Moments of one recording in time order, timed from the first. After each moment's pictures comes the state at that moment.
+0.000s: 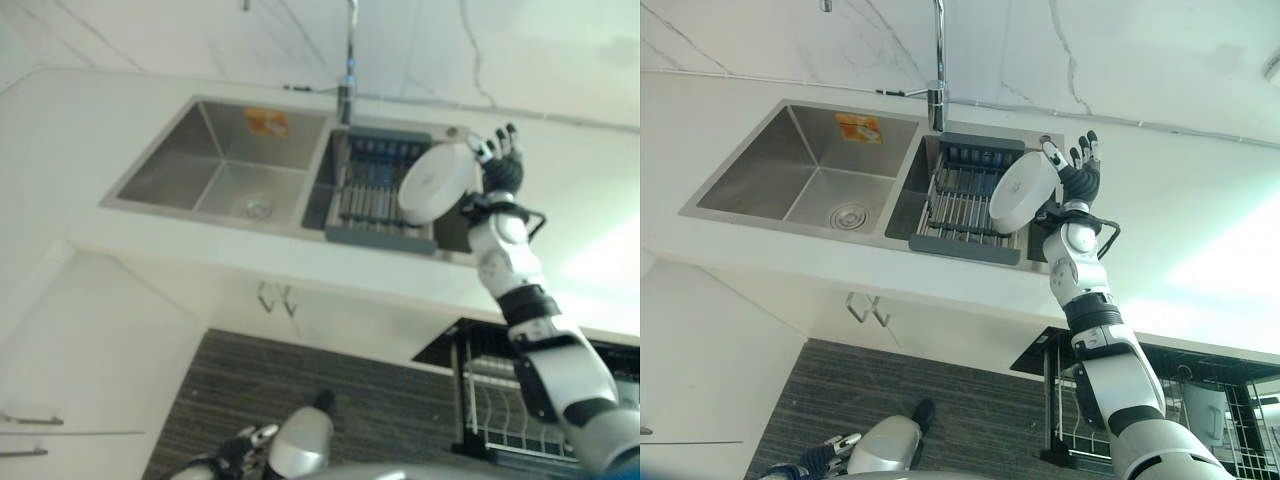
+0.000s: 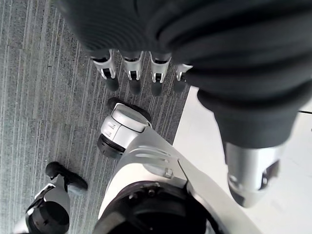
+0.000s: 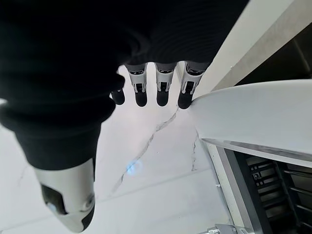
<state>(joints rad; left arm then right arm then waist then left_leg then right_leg) 0.07 0.33 -0.20 1.13 -0.39 -0.04 -0.35 -0.77 -0.34 0.11 0.63 0.68 -0.23 -0.34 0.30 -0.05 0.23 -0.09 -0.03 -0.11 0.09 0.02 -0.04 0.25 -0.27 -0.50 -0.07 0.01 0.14</state>
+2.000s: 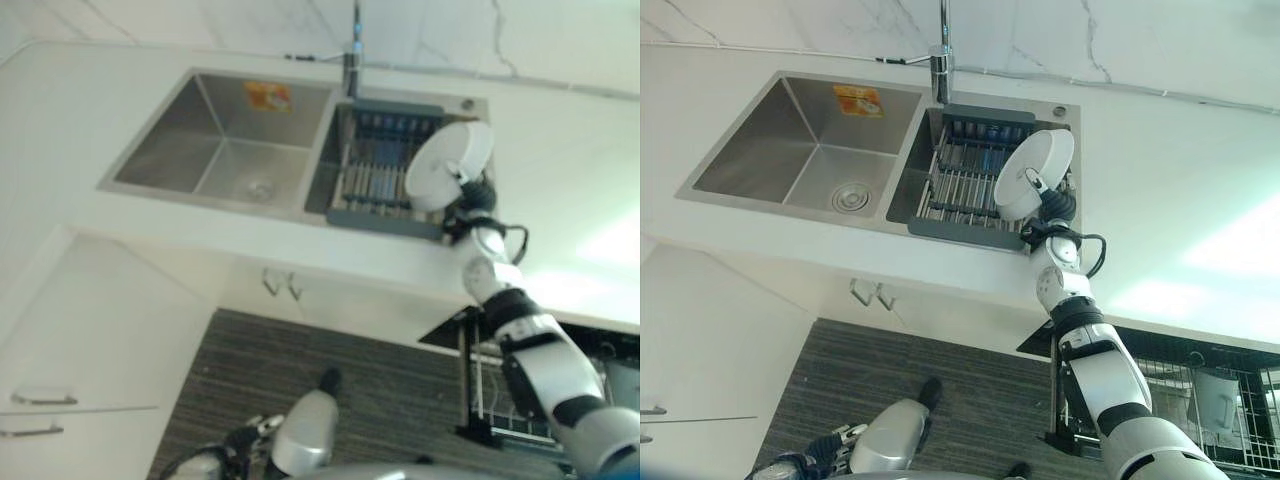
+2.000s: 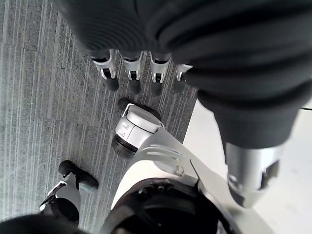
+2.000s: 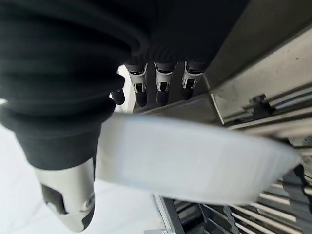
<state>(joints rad) 0.05 0.33 -0.23 1.06 -0.41 0.00 -0.34 -0.80 -0.29 0.15 0.82 0.76 -0.20 -0.30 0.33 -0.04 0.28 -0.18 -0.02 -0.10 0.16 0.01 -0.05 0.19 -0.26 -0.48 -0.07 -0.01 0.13</state>
